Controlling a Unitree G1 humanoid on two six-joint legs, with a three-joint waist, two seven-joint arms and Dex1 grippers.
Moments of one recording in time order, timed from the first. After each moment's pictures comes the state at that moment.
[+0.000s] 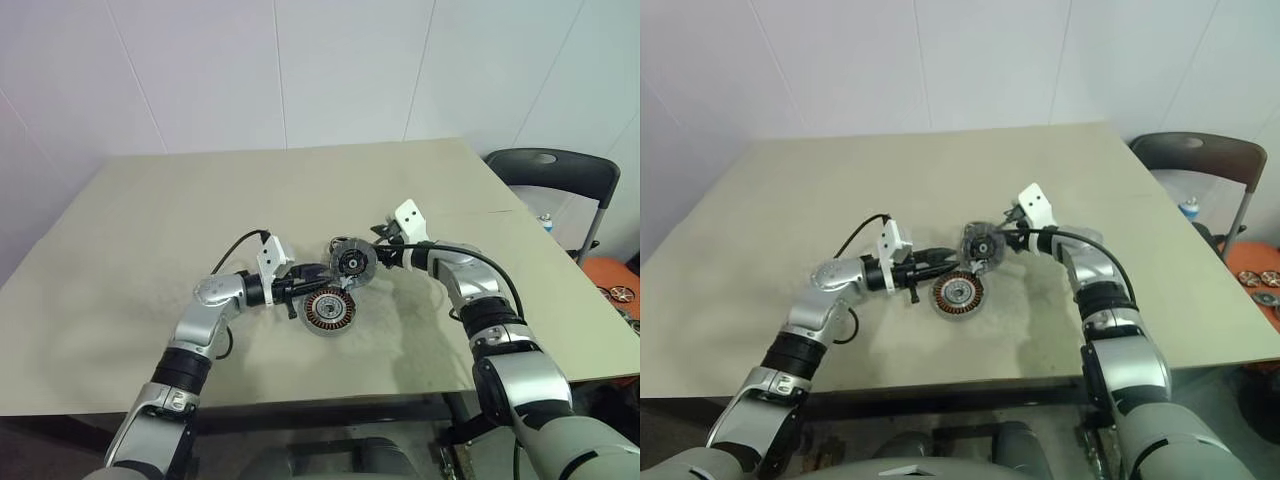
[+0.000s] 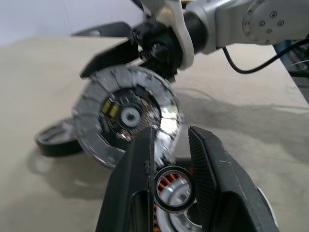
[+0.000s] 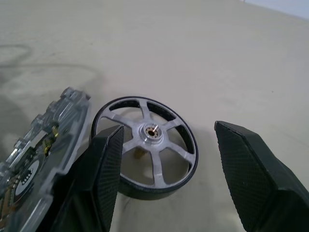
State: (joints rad) left arm -0.45 0.28 -0.15 0.31 -0.26 0.10 -1.04; right arm -0.78 -0.33 0.03 0.85 0.05 0.08 0.79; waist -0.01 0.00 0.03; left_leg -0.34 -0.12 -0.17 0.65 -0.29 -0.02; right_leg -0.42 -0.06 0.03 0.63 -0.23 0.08
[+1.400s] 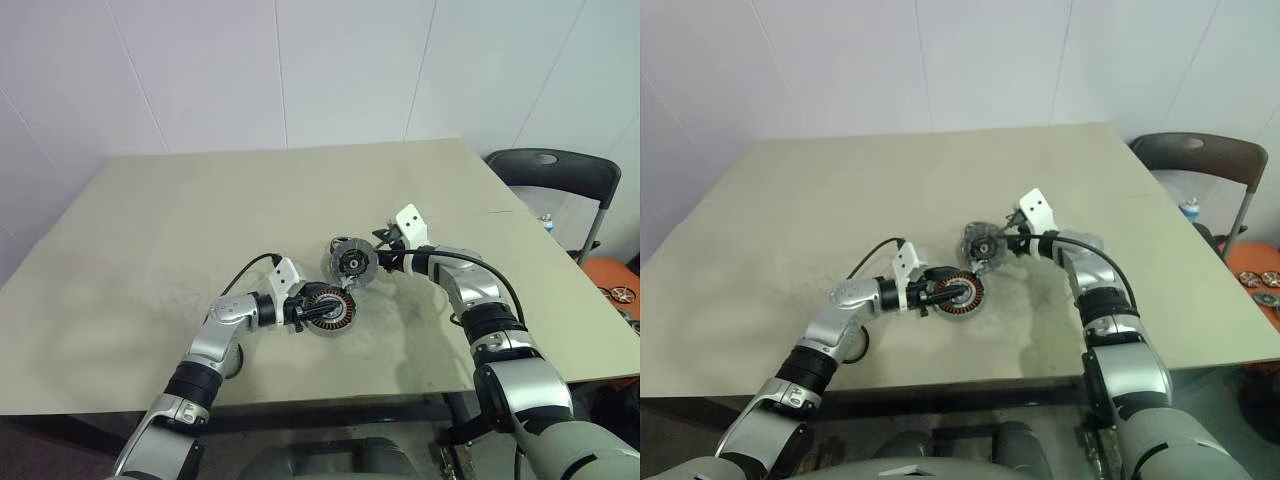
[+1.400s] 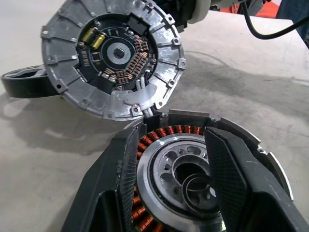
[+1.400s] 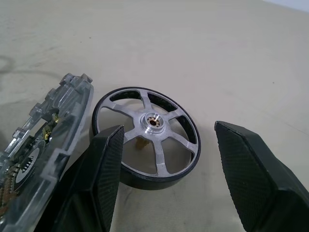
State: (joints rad) left arm -0.40 0.24 -0.19 0.39 -0.21 0.07 -0.96; right arm -0.76 -0.34 0.03 0.82 0.05 0.10 0.78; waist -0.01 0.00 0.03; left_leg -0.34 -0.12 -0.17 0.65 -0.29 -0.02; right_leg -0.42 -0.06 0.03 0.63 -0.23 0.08
